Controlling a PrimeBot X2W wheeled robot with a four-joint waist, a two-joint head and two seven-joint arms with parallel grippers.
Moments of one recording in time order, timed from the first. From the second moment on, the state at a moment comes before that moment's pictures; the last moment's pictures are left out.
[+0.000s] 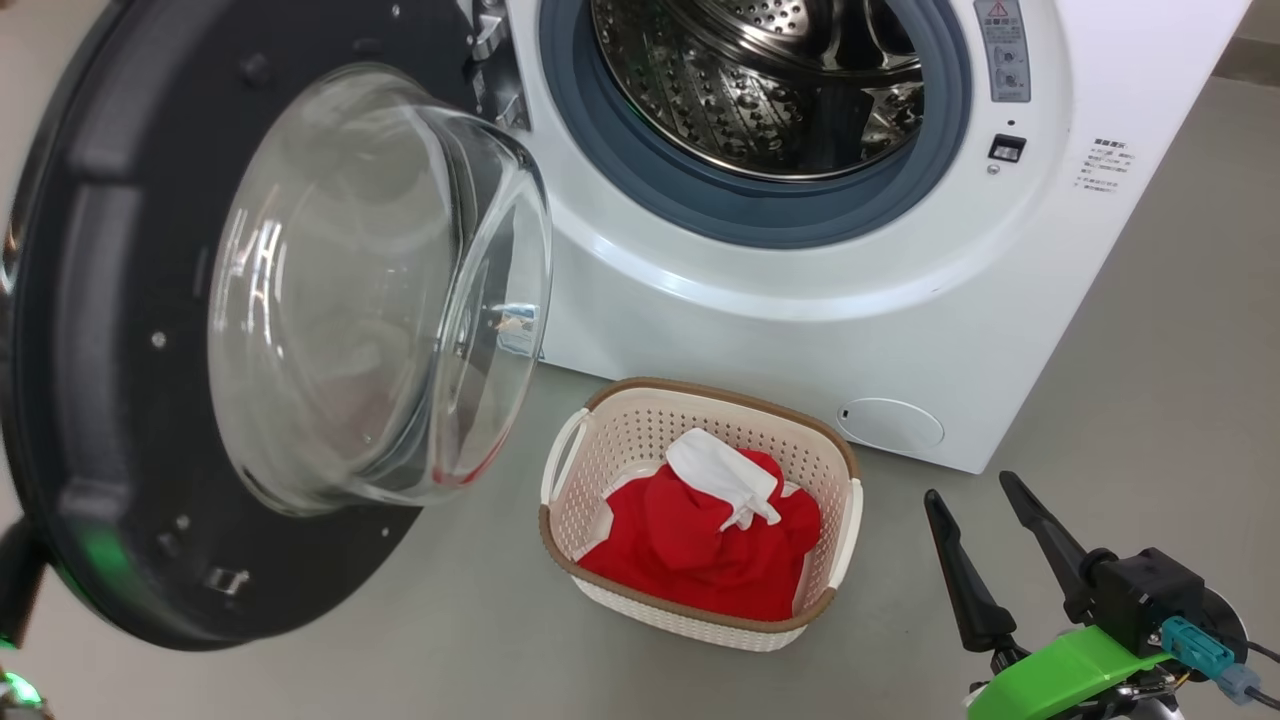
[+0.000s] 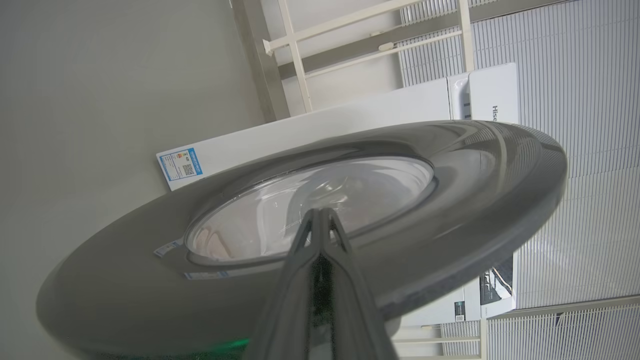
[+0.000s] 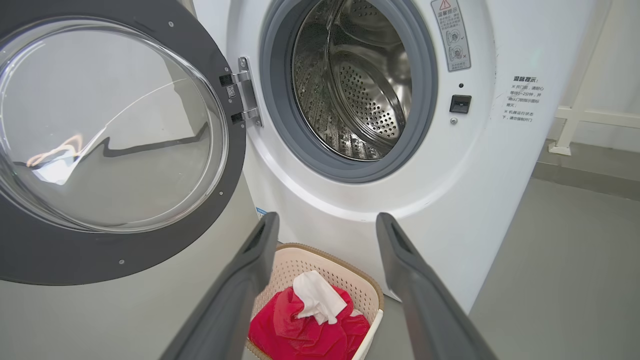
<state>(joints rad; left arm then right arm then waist) -0.24 0.35 0.34 0.43 -1.69 -0.11 0.51 0.05 -0.04 0.02 0.03 0.22 0.13 -0.07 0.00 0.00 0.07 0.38</state>
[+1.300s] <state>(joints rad) -0.02 0.26 0.26 0.04 -1.80 -0.11 0.73 0.02 -0.04 0.01 0.07 0.24 0.13 -0.11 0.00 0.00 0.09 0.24</state>
